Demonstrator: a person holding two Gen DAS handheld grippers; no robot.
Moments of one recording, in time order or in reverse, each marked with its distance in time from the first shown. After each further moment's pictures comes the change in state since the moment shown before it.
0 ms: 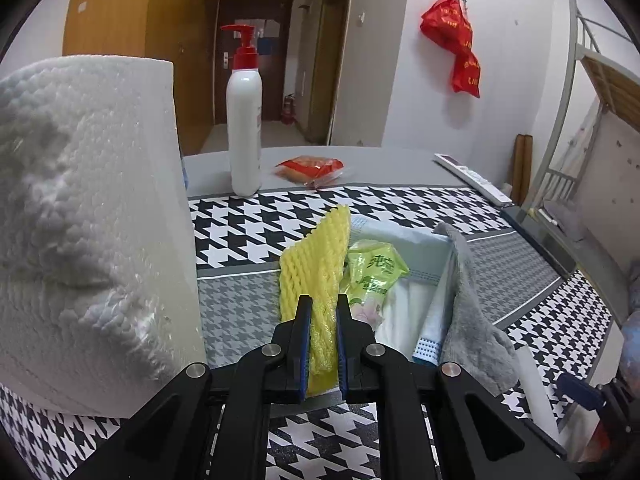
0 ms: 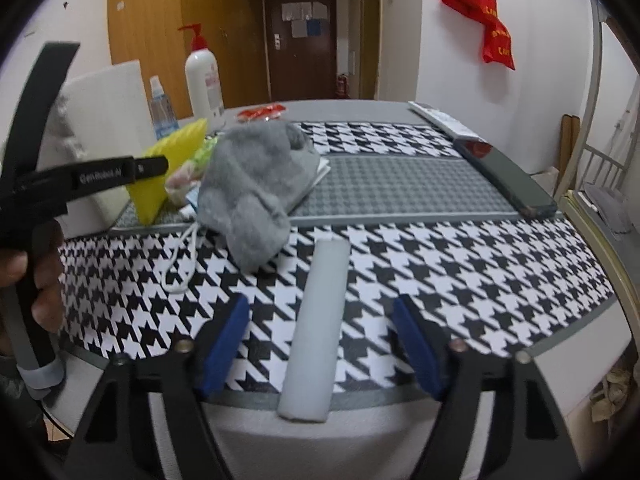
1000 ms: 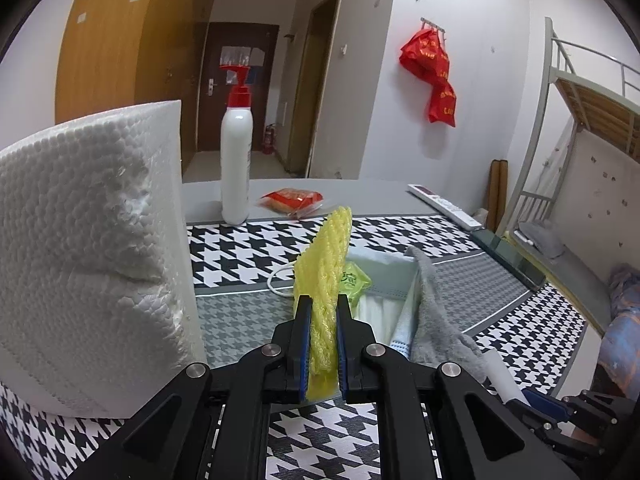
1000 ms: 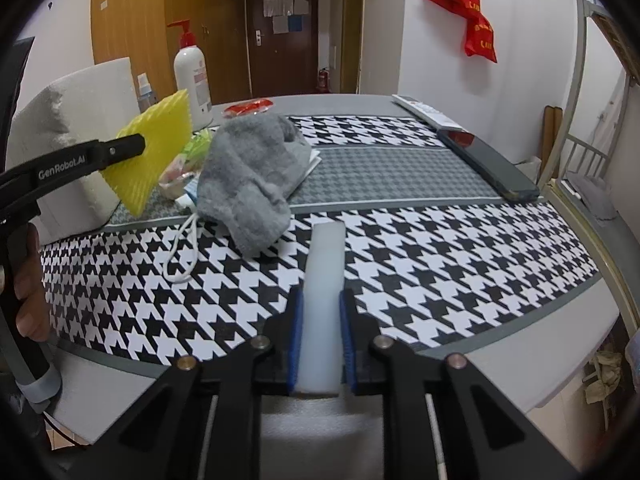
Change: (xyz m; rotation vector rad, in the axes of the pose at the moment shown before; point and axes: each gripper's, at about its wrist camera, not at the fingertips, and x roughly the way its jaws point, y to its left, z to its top) left arm -0.031 0.007 -0.008 0.006 -0.122 -0.090; right arm -0.010 0.009 -0.007 0.035 0.014 -0.041
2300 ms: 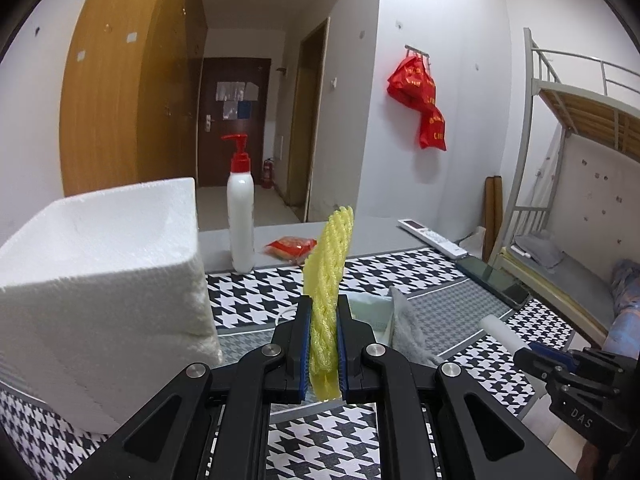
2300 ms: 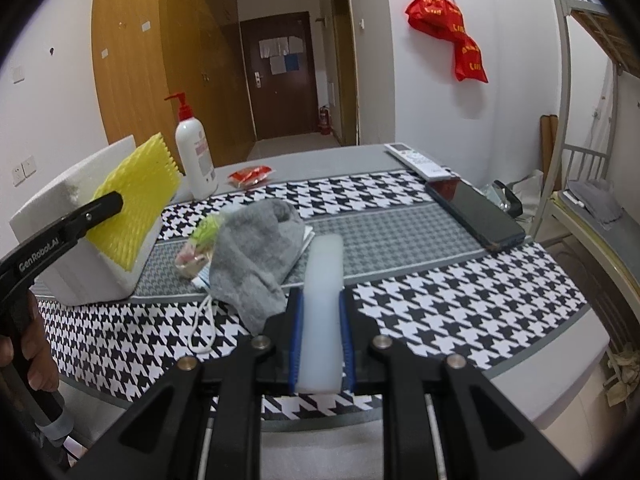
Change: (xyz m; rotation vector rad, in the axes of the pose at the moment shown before) left arm -0.049 -0.013 0.020 0.055 -0.116 0.016; right arm -0.034 -0.019 0.036 0.071 -0.154 0.054
